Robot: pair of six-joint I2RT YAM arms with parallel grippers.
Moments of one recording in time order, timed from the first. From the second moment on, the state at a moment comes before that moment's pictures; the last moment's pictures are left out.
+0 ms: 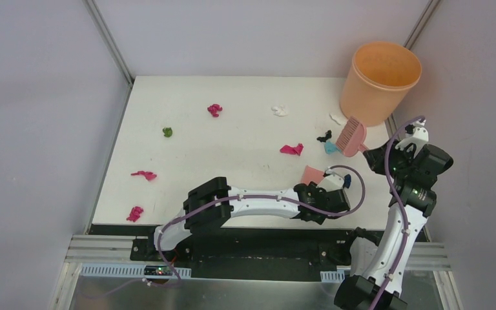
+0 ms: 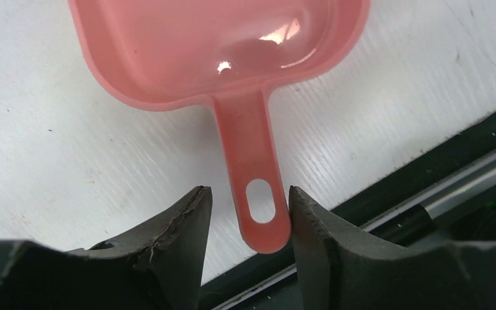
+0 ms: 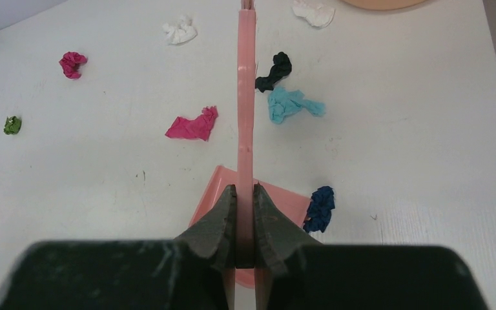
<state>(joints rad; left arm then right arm) -1.41 2.21 1.82 -0.70 -0.42 -0.69 -0.51 0.73 0.84 -0.63 -0.64 0.07</state>
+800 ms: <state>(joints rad) -1.37 2.03 1.67 -0.75 -0.36 -0.52 -0.52 0.69 0.82 -0.63 -0.70 0.05</state>
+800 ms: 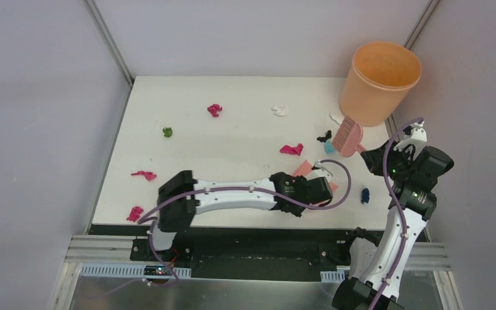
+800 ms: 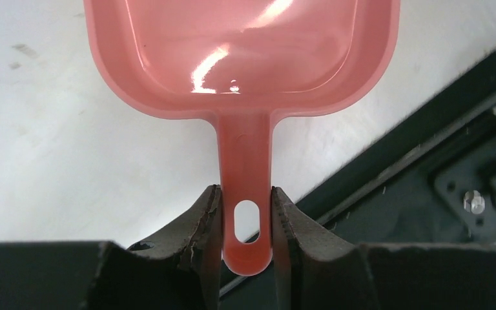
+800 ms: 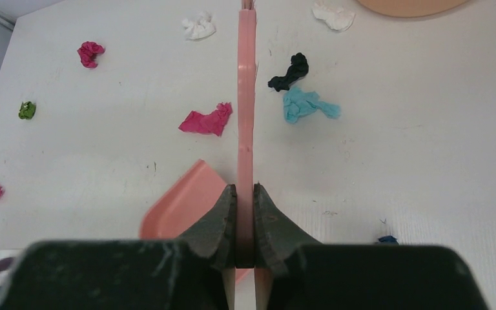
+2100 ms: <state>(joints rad) -1.23 1.37 1.00 -0.84 0.01 -0.11 0.18 1.60 1.66 -1.04 0.29 -0.54</state>
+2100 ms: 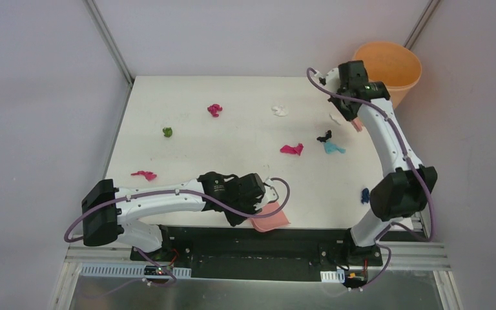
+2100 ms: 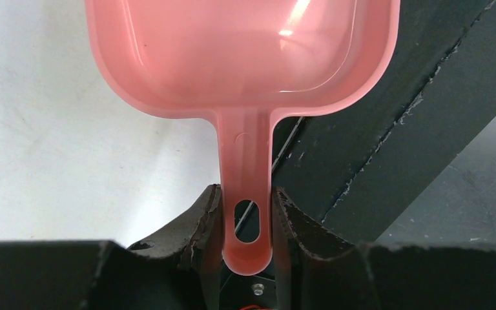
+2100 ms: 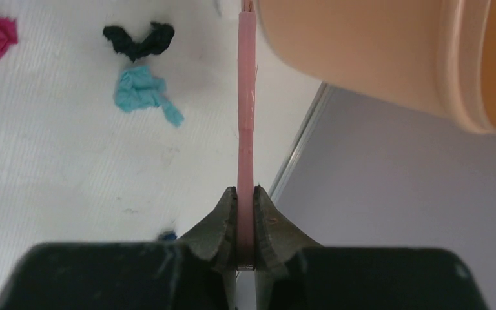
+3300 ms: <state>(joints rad) -1.22 1.42 1.15 -1.02 -0.20 -0.19 0.34 1.58 1.74 -1.19 0.17 -0.36</state>
